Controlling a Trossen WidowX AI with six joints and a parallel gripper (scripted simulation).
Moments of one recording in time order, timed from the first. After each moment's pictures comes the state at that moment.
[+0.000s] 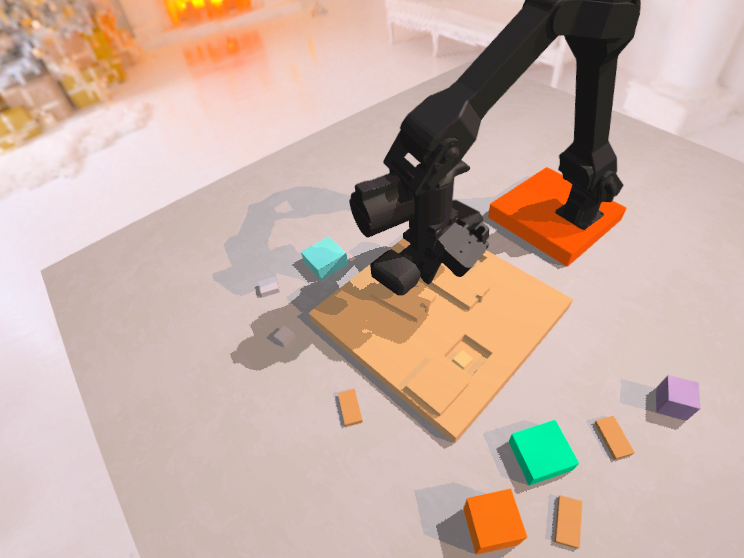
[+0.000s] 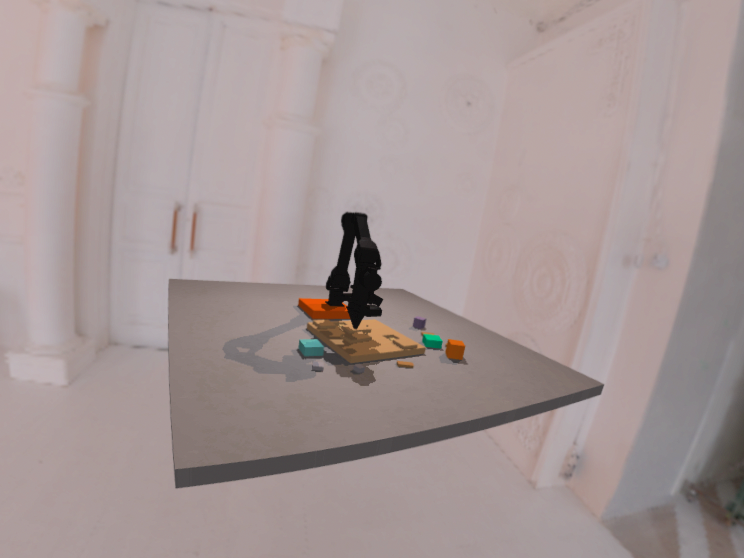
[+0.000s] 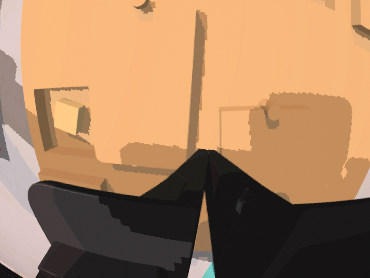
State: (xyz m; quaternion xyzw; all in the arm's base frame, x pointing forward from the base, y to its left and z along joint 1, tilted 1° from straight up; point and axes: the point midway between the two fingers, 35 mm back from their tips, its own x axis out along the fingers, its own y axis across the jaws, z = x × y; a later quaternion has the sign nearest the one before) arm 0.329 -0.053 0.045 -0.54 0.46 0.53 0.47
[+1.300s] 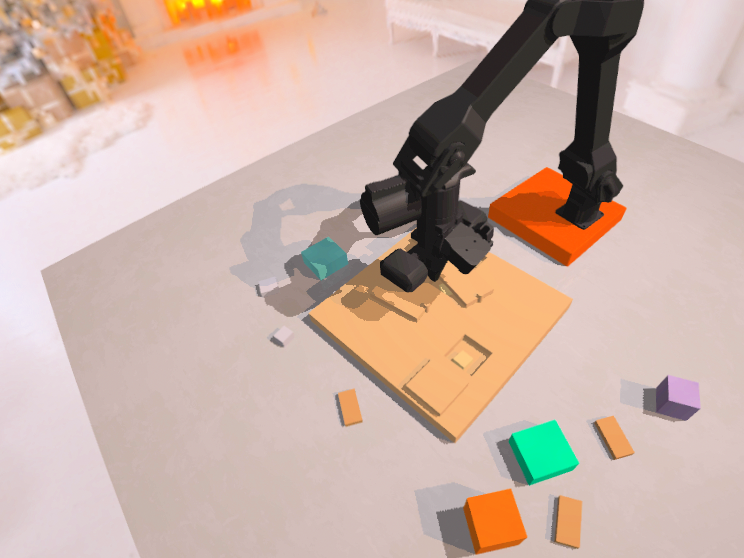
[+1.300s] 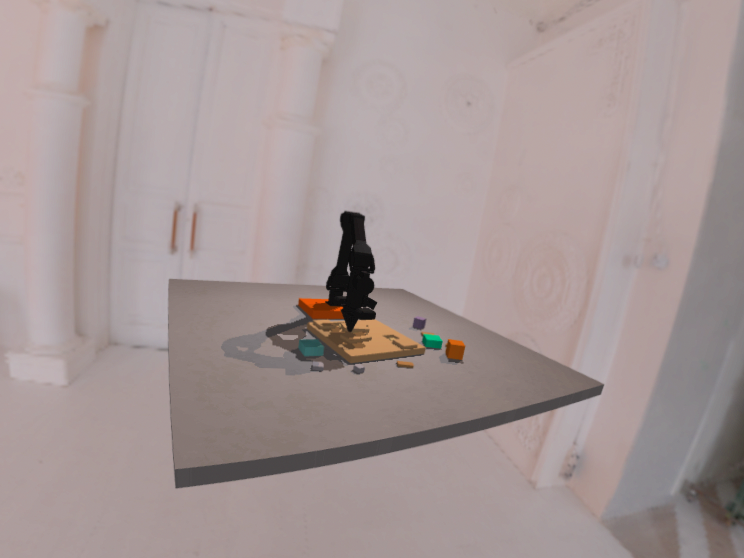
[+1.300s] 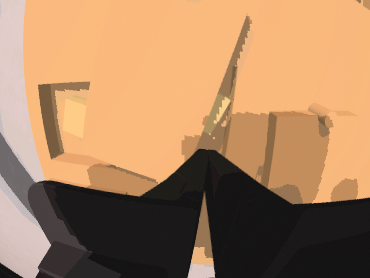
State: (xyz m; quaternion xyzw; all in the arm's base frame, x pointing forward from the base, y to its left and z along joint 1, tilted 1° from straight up) arm 0.308 -0.062 0.027 -0.54 0.46 0.53 0.46
